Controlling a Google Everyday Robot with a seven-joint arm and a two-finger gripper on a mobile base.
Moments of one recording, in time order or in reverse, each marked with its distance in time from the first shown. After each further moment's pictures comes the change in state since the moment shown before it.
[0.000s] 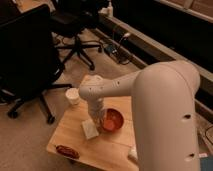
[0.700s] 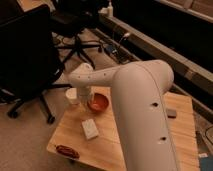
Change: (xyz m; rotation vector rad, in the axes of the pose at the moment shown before) arm -0.133 0.017 -0.029 -0.013 -0.206 -0.082
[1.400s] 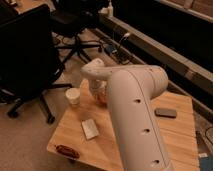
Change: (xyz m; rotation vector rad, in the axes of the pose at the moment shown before) arm -0.005 -0.105 0.048 0.075 0.109 0.164
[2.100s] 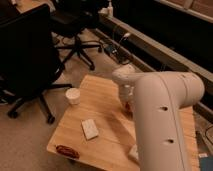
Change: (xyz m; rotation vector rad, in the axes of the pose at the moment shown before) arm 0.103 -0.150 0.026 0.079 0.138 0.355
